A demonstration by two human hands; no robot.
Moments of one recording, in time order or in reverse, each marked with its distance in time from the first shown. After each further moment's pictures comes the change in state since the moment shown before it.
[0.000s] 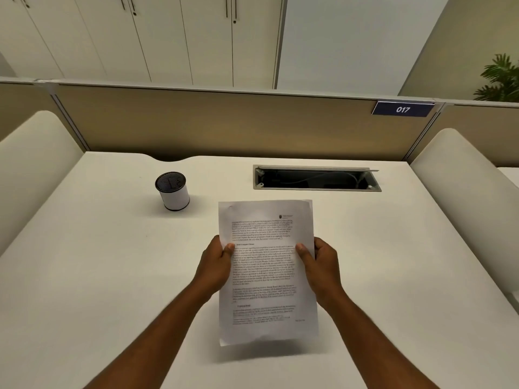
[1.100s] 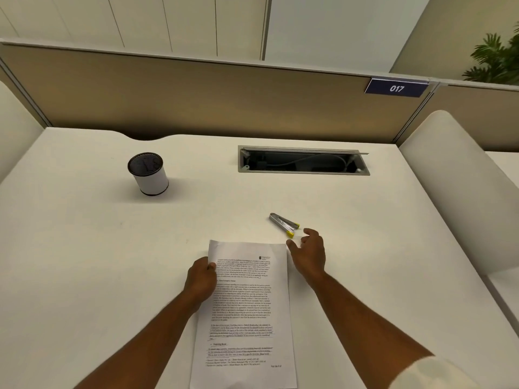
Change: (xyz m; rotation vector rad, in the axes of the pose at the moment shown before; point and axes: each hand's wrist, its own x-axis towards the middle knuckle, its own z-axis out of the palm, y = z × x) left_hand 0.023 -0.084 0.042 0.149 -0.016 -0.267; right_hand 0.063 0.073 -0.004 -0.494 0.158 0.148
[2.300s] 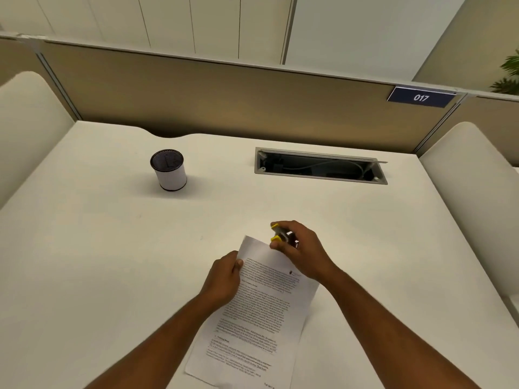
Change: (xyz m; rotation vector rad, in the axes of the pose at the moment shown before) left_hand -0.024 0.014 0.002 0.161 -0.009 0.366; right_hand -0.029 -0.063 -0.023 0.131 -0.460 -0.557
